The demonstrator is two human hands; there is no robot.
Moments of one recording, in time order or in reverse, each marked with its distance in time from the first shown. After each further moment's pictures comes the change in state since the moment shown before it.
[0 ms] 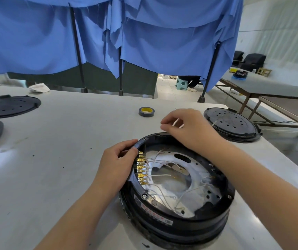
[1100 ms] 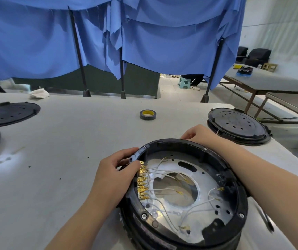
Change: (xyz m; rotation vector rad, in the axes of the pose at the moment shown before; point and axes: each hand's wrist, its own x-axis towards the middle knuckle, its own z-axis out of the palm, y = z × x) left_hand 0.002 -0.002 -0.002 0.095 -0.017 0.002; right_hand 0.049 0.121 0.025 0.031 -0.296 0.370
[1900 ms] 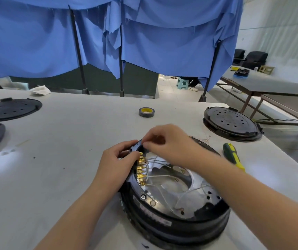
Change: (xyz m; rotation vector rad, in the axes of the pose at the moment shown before) left_hand -0.002 0.005 0.002 -0.076 -0.013 0.012; right_hand -0.104 -0.107 0.032 0.085 0.013 -0.419
